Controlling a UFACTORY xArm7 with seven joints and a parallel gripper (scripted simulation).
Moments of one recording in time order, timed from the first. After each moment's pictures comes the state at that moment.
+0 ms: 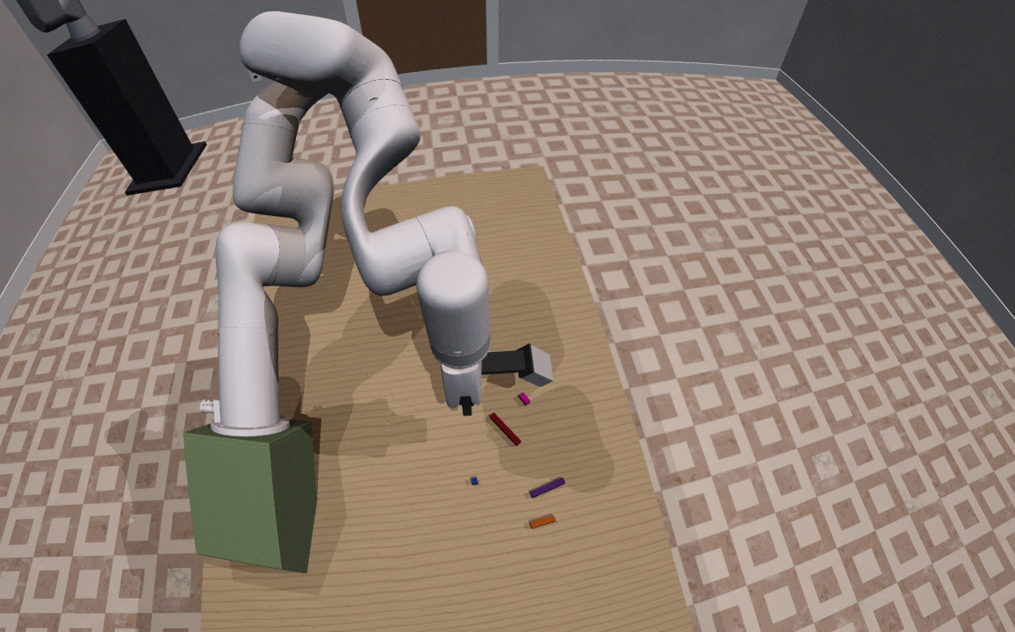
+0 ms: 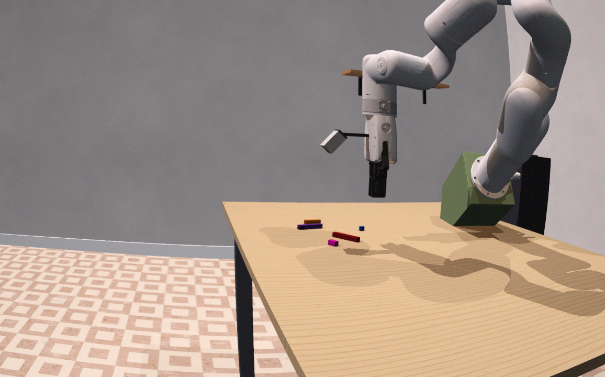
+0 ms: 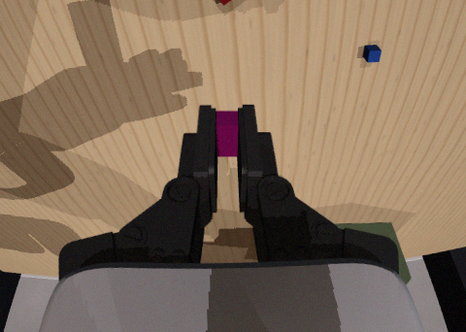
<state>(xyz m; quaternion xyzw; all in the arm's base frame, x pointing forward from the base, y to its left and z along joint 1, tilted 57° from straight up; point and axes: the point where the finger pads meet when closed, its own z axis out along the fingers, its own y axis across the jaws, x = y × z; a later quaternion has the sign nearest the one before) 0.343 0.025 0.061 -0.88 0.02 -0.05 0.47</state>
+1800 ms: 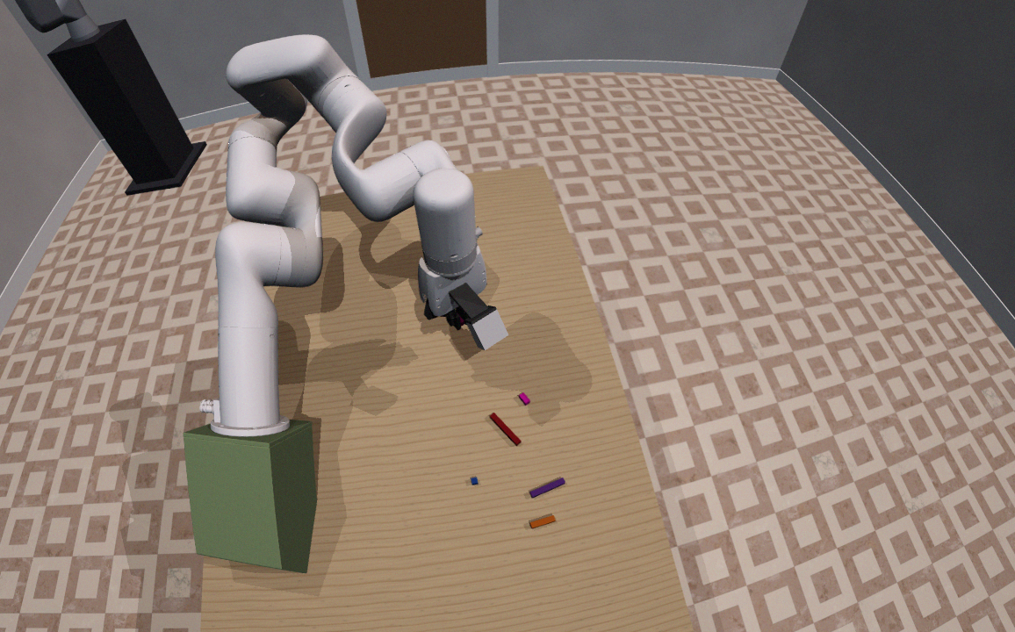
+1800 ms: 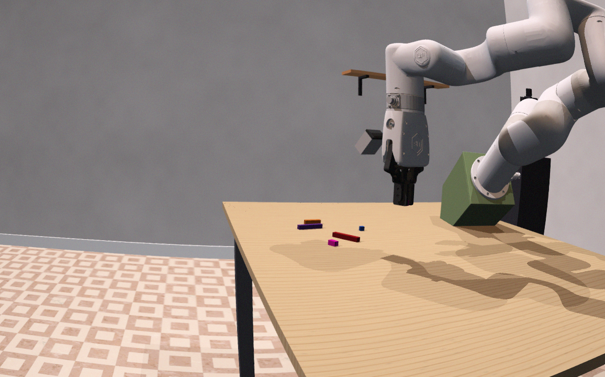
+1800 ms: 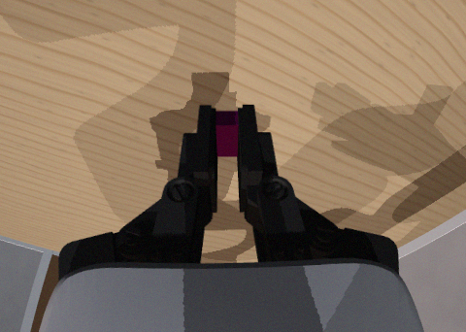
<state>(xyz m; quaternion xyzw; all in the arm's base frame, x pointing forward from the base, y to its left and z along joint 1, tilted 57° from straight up) 0.328 0.100 0.180 -0.76 0.43 0.18 0.44</state>
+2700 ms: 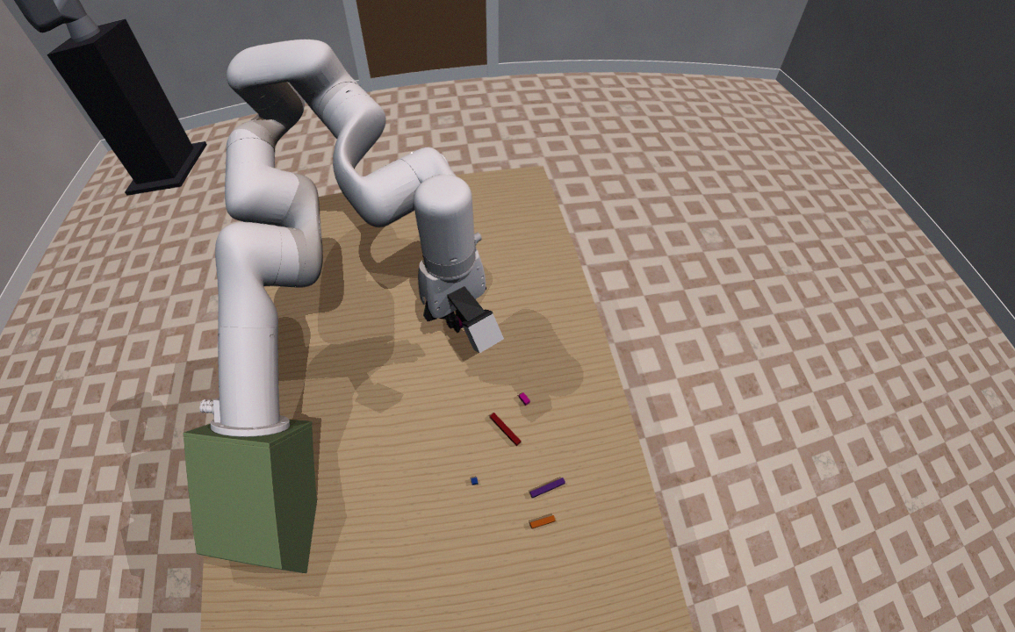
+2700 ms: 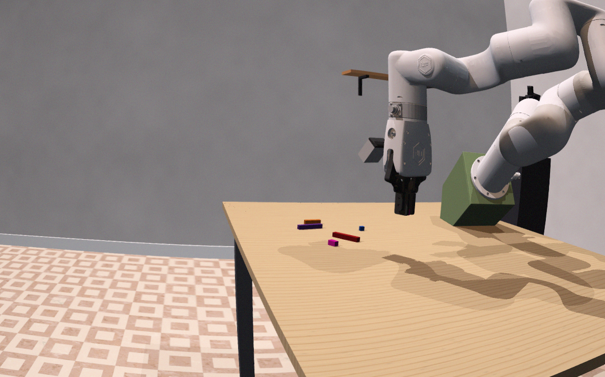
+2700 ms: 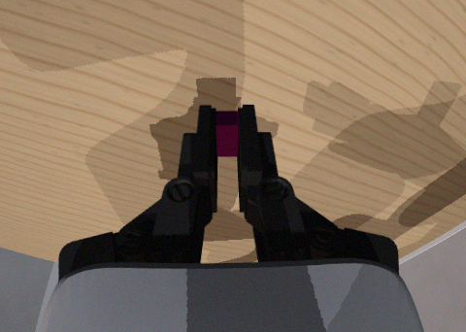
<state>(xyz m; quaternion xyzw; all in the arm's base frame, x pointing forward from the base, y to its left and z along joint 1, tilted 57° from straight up) 0.328 0.117 0.176 -0.76 0.45 0.19 0.43</state>
